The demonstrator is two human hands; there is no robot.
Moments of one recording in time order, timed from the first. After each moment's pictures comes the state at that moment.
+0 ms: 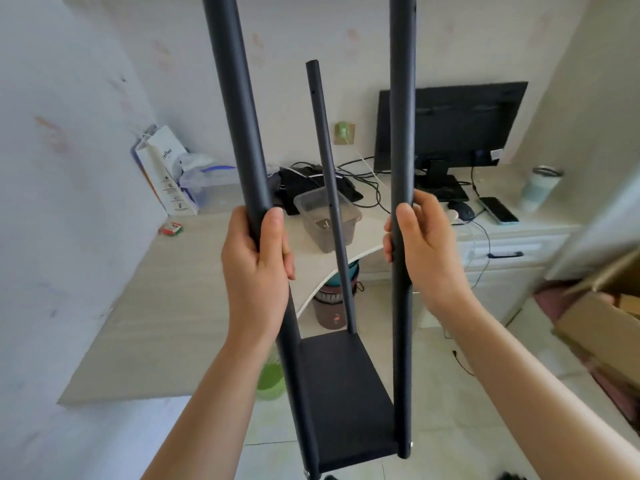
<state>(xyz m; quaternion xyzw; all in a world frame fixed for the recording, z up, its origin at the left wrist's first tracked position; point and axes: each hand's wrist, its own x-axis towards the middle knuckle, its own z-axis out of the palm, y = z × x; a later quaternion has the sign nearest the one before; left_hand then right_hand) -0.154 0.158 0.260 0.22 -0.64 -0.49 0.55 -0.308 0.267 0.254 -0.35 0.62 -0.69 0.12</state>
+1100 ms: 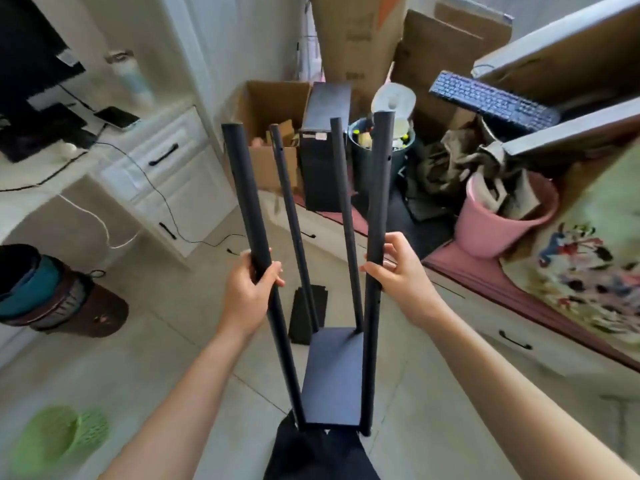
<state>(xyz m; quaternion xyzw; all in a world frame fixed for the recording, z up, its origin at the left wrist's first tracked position) -0.272 0.640 0.053 0.03 -0.78 -0.63 -0.02 -0.247 0.886 0.094 0.12 0.75 -0.65 0.05</state>
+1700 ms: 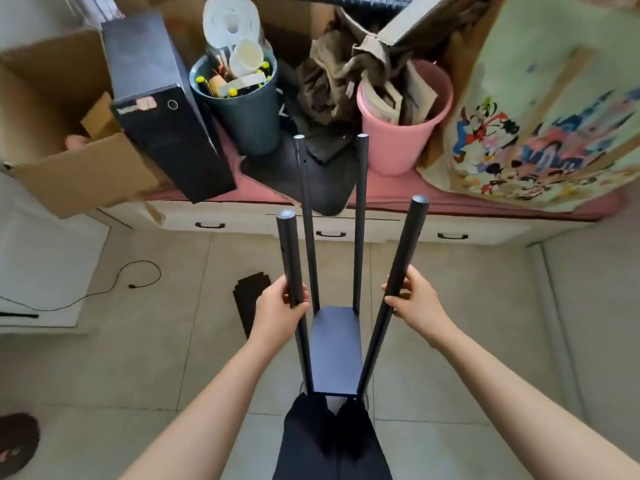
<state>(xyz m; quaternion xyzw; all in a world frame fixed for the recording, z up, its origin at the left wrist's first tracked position) -0.330 0.792 -0.103 -0.11 -0.83 -0.44 -0.31 -0.189 0.995 -0.082 0.45 0.72 -0.53 0.04</state>
